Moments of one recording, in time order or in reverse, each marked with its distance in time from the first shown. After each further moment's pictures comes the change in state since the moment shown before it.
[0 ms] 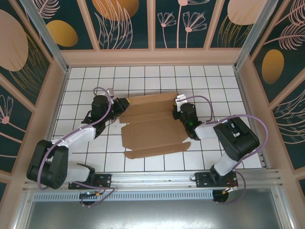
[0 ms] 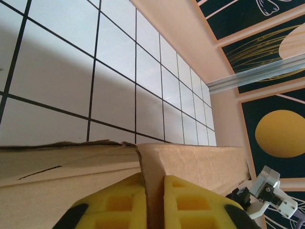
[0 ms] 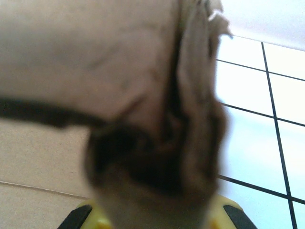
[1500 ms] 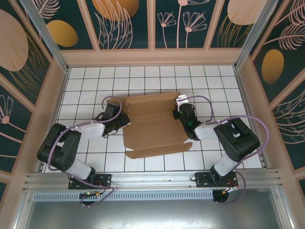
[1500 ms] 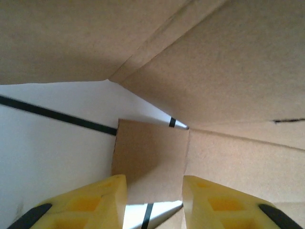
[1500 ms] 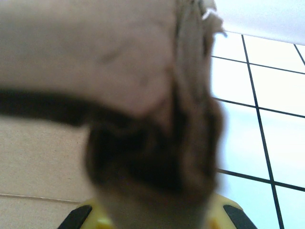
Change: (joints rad) left arm -0.073 0.219 0.029 -0.338 -0.311 0.123; right arm 0.018 -0.009 0.004 -0.032 0.085 0.048
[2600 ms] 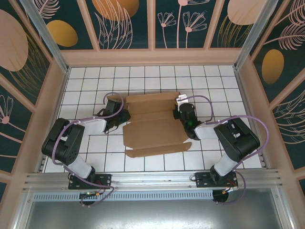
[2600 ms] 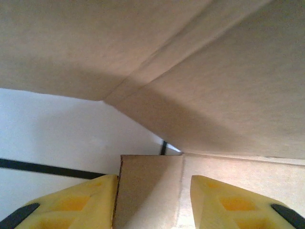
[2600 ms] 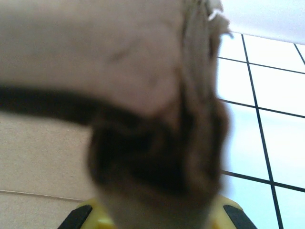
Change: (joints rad) left arm 0.018 0.064 0.062 0.031 0.021 0.061; right arm -0.002 0.000 0.005 -0.007 -0.005 0.003
